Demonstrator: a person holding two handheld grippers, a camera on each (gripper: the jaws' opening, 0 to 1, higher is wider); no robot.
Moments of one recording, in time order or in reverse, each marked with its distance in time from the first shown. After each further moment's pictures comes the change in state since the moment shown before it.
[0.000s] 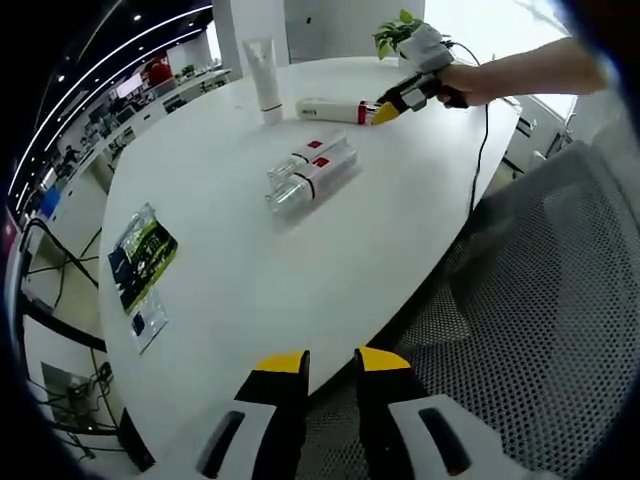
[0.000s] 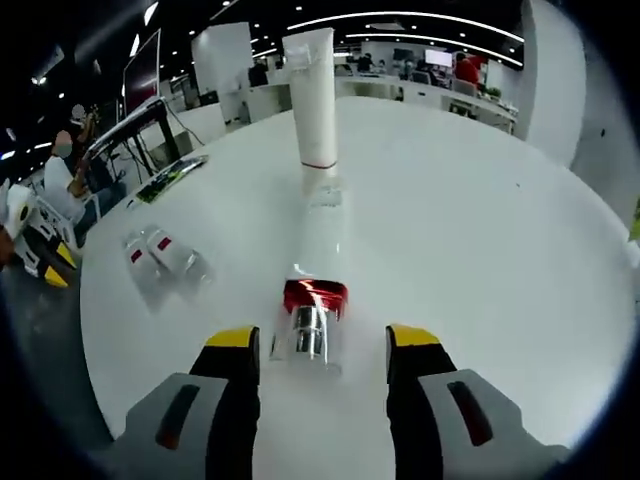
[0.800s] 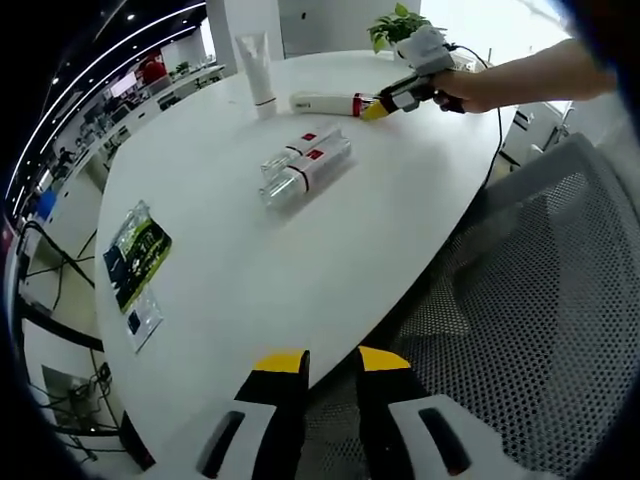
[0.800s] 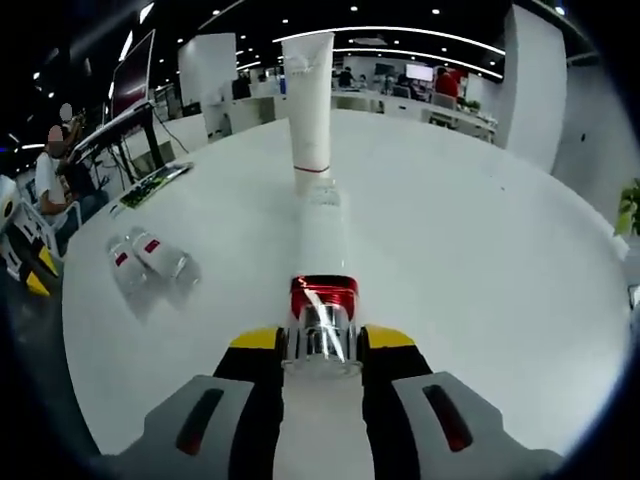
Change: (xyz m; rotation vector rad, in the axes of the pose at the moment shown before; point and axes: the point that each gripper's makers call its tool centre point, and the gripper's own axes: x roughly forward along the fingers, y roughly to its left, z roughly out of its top) left arm 0.002 -0.003 -0.005 0.009 0.028 -0.012; right arm 0.006 0.005 0.002 0.078 -0.051 -0.032
